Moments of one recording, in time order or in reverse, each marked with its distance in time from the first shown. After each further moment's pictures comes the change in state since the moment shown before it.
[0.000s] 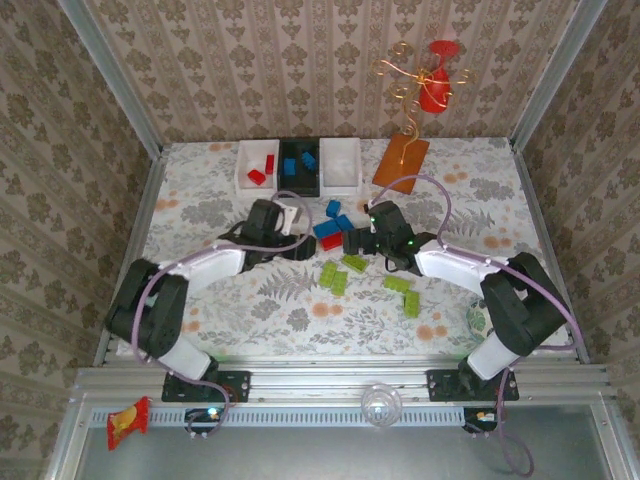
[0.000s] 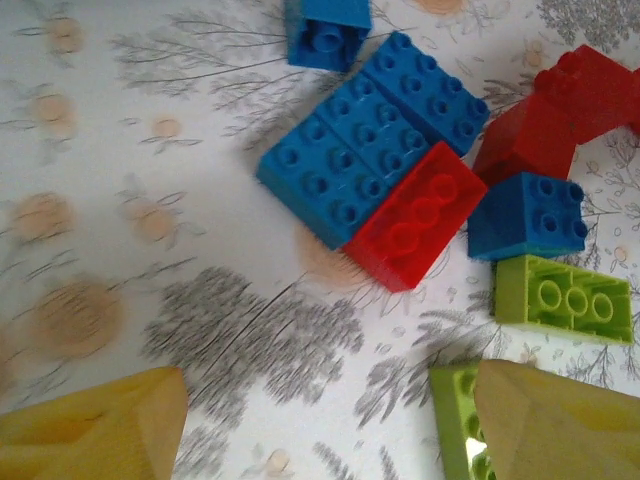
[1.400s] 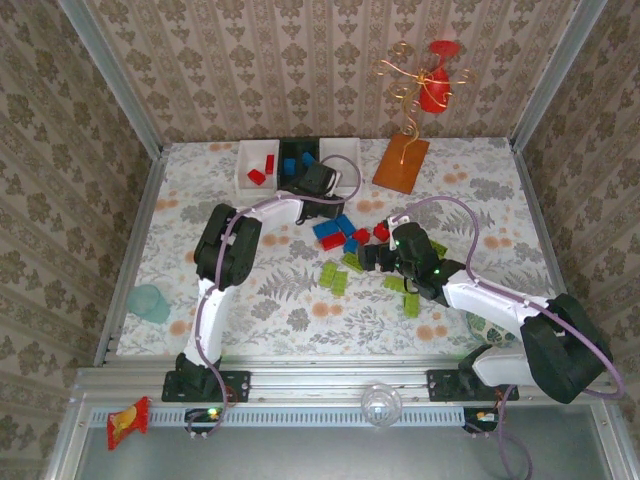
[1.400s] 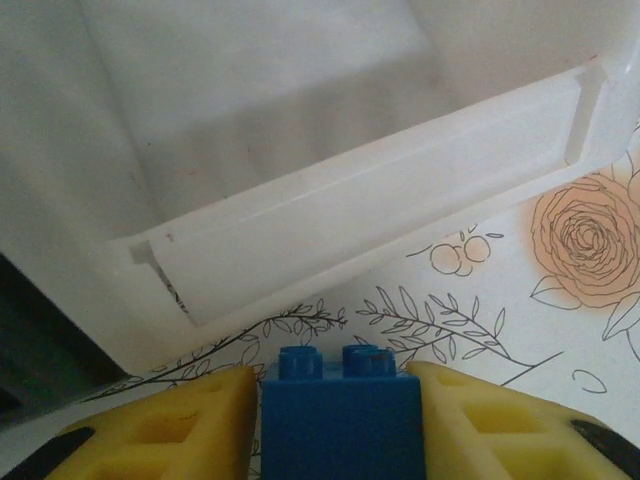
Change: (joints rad) left arm -0.047 0.669 0.793 -0.182 -0.211 0.069; right arm 0.000 -0.292 -0.270 0.095 0.003 -0.035
